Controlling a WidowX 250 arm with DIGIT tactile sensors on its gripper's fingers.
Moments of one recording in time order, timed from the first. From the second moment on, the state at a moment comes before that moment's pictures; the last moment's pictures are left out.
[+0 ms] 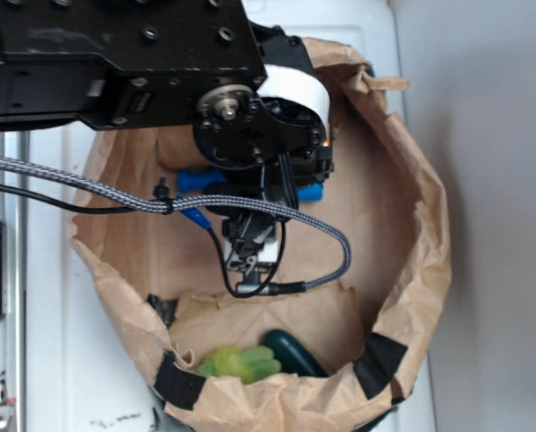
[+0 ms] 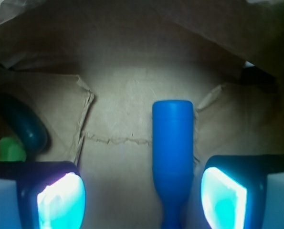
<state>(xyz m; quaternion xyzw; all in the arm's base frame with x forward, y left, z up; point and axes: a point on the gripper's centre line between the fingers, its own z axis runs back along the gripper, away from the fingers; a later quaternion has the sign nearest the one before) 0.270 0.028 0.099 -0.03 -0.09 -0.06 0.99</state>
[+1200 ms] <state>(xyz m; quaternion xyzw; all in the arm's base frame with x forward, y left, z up) 0.301 0.042 0.024 -0.01 -0.09 -0.03 1.00</state>
